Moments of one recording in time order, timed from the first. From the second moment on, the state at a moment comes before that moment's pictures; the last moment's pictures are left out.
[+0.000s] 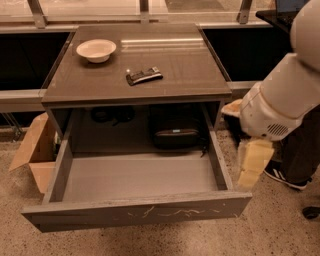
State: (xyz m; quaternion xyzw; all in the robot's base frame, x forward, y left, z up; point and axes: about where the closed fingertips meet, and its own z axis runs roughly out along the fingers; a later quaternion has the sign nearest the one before) arm 0.429 -0.163 0.872 -0.67 0.73 0.05 0.15
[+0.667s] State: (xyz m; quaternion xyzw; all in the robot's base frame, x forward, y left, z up) arm 0.409 -0.129 0.798 -0.68 0.71 0.11 0.15
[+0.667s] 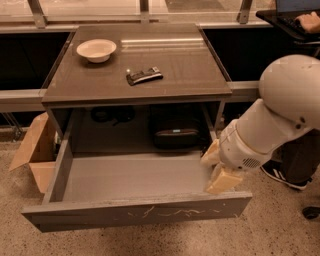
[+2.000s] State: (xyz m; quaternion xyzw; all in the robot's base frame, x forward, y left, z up) arm 0.364 -0.098 0.707 -0.69 0.70 0.16 0.08
